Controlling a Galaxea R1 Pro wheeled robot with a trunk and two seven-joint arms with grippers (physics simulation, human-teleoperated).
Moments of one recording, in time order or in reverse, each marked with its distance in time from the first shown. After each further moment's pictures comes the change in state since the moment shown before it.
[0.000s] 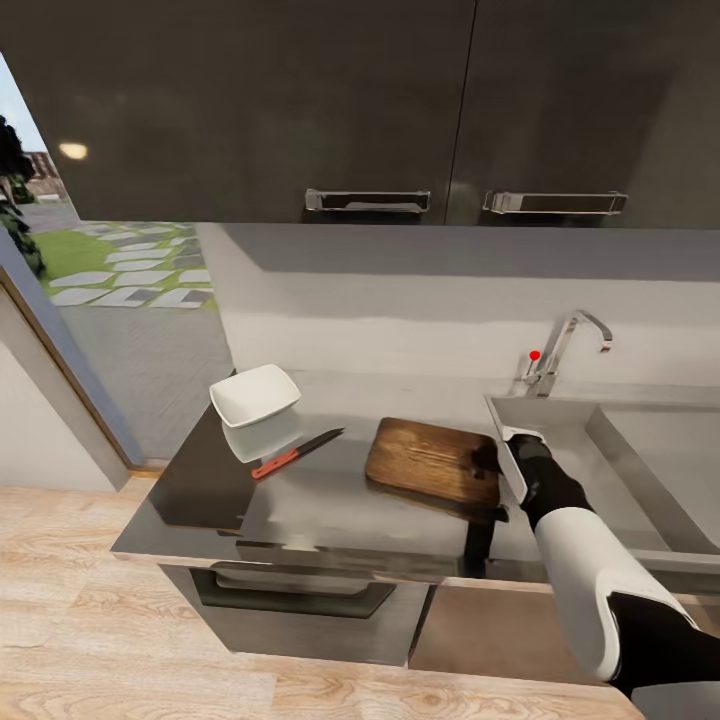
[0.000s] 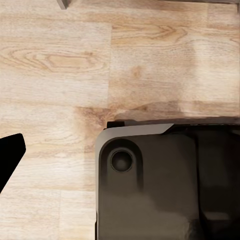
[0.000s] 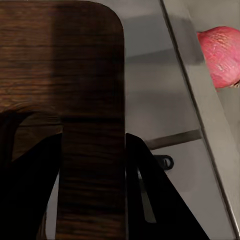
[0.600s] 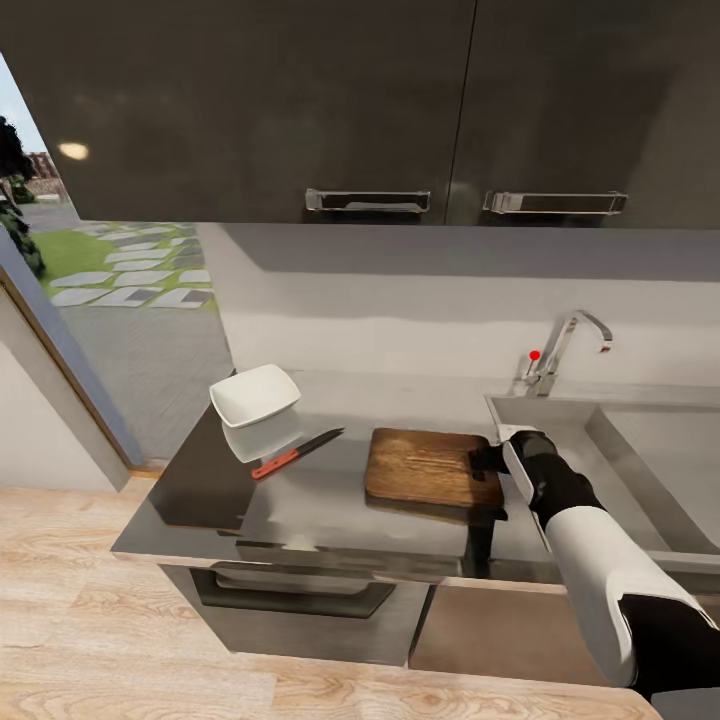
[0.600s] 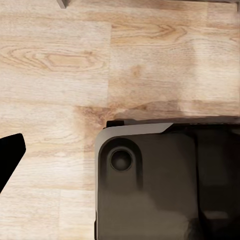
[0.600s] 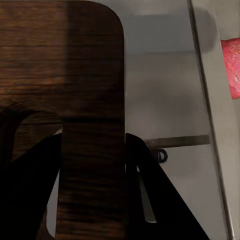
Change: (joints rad) left arm 0.000 -0.001 0.000 0.003 0.000 0.000 0.000; right arm -0.001 -0.050 0.122 -0.015 0.002 0.068 0.127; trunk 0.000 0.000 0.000
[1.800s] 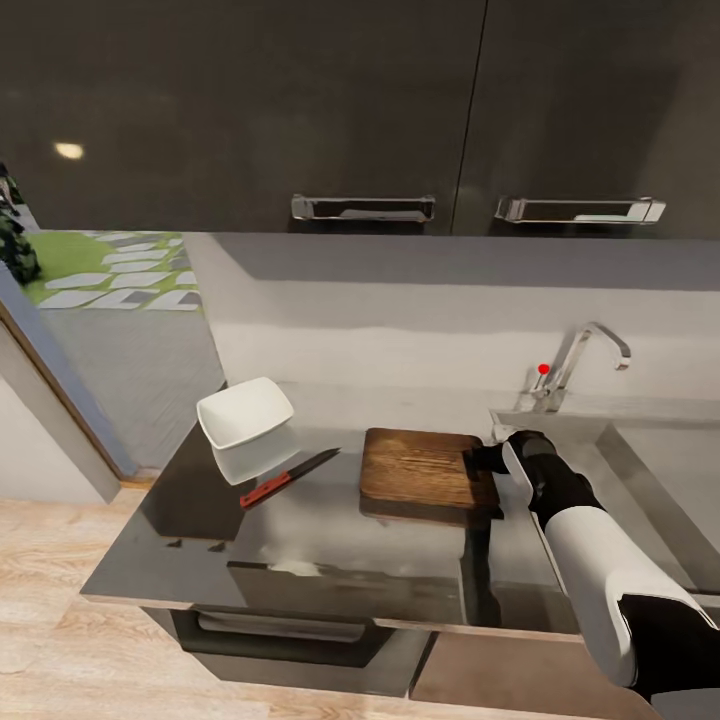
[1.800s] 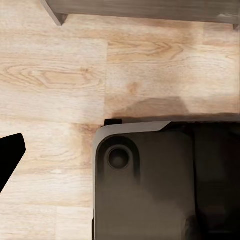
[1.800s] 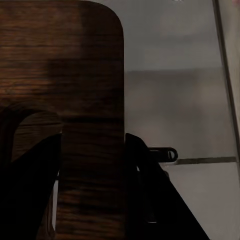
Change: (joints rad) left arm 0.000 -0.005 0.000 0.005 0.000 0.000 0.000; right arm 0.001 0.001 0.005 0.000 0.001 0.003 0.057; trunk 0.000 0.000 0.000
